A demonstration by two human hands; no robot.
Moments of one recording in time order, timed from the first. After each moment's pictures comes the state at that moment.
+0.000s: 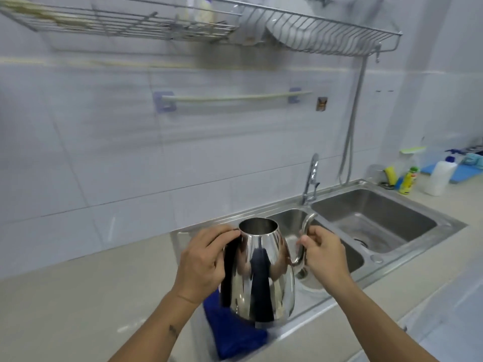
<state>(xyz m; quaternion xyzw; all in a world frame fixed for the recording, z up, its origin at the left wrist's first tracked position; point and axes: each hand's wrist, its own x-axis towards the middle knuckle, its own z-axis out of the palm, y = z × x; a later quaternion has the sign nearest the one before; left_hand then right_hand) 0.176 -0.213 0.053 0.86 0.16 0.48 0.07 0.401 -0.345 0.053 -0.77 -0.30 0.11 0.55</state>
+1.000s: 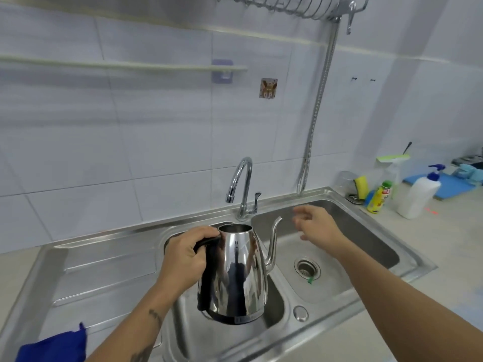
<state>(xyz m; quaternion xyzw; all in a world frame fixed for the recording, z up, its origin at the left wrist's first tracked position) 0.537 -0.198 0.009 0.78 0.32 0.44 0.30 0.817 -0.309 0.071 -0.81 -0.38 0.20 0.38</state>
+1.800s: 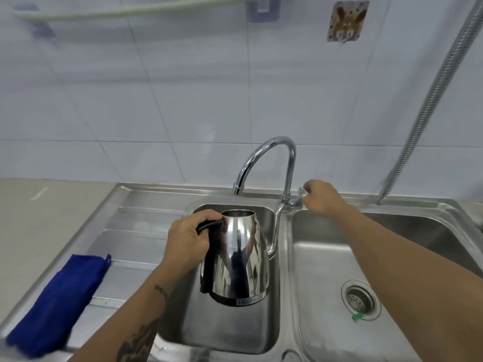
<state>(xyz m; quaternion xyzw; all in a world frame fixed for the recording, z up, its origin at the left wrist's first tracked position) 0.621 -0.189 -0.016 0.68 0.58 0.40 0.21 0.932 -0.102 0.008 -0.73 -0.64 0.21 0.13</state>
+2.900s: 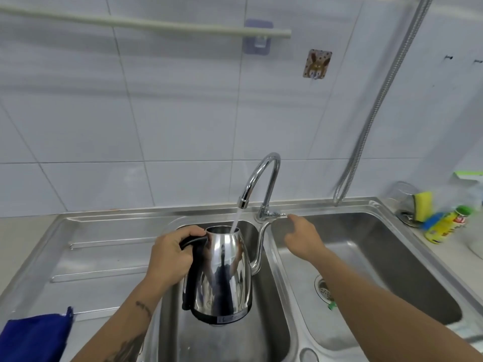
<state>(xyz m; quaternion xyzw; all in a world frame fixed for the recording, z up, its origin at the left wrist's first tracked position) 0.556 -0.140 -0.040 0.67 0.50 0.40 0.37 0.848 -0.189 0.003 -0.81 -0.51 0.21 0.19</state>
